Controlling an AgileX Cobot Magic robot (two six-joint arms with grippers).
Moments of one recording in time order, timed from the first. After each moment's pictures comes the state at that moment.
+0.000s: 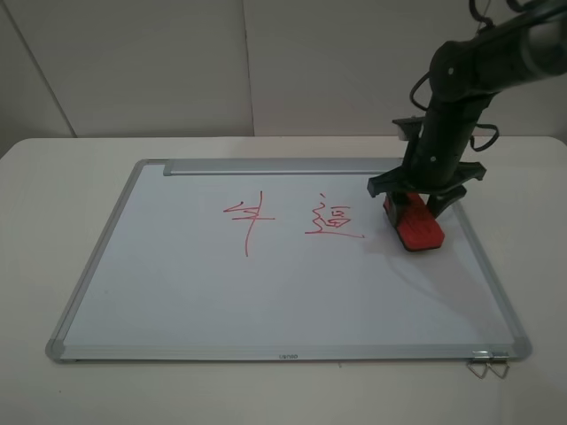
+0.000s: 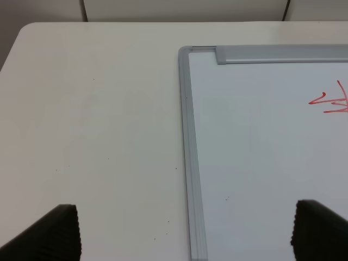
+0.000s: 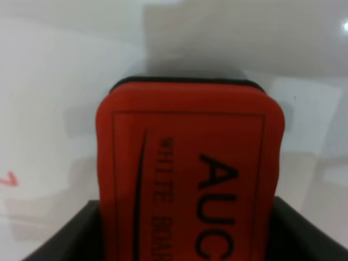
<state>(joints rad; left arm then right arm) -0.06 -0.01 -0.50 0.00 1.07 -0.02 0.27 2.03 -1.32 -0.08 0.93 0.13</state>
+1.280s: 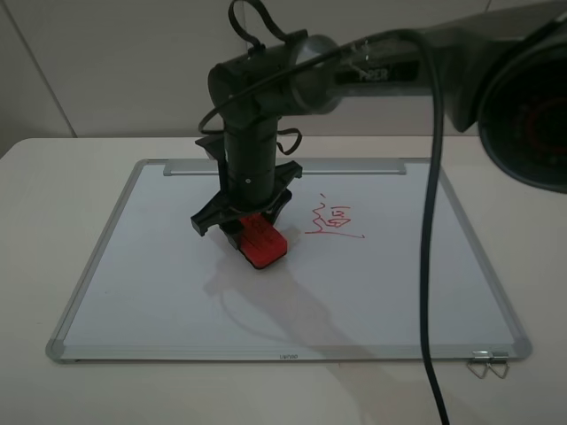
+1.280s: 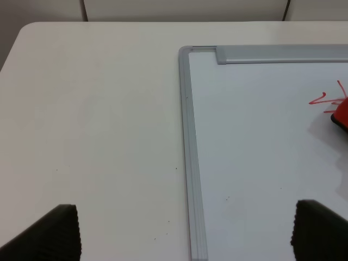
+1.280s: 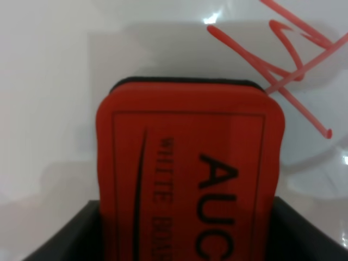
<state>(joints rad) -0.06 -0.01 -0.50 0.00 1.07 -0.02 0.78 2.32 -1.81 -0.06 1.07 0.12</state>
